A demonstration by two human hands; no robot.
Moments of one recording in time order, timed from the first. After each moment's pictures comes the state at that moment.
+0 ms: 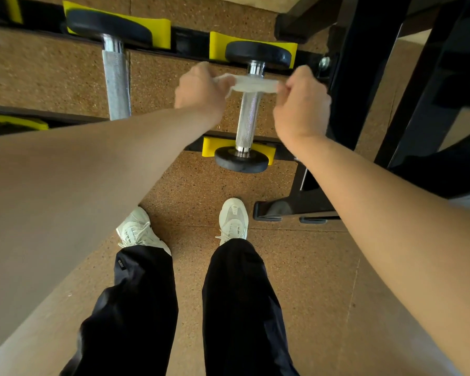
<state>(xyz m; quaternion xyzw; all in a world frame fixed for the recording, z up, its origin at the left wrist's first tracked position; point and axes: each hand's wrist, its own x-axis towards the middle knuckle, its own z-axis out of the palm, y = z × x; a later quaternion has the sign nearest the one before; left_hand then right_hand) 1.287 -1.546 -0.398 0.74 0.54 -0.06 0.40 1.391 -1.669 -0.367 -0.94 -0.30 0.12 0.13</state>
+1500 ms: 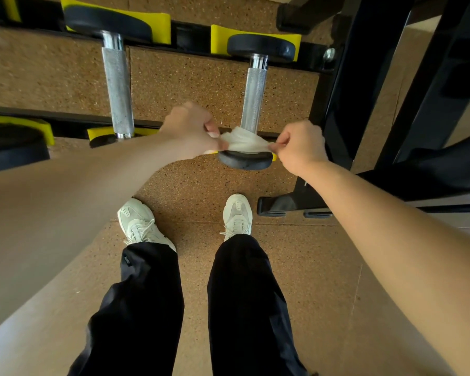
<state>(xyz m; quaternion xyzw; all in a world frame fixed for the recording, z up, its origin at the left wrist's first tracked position) 1.228 -1.551 -0.397 0.80 0.37 -0.23 0.42 1.372 -1.719 -0.389 -0.90 -0.27 0.33 0.05</state>
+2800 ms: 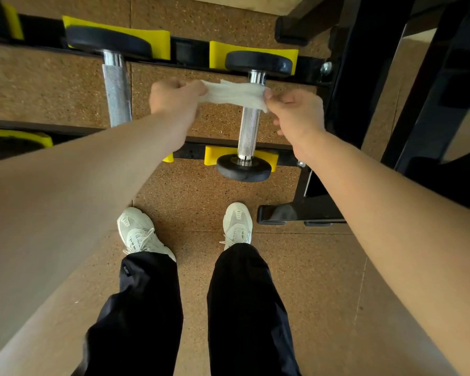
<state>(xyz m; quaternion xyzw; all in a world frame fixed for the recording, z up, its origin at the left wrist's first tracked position) 1.264 -1.528 -0.393 0.49 0.65 0.05 0.58 1.402 -1.666 -0.394 -0.87 -0.07 0.36 0.32</state>
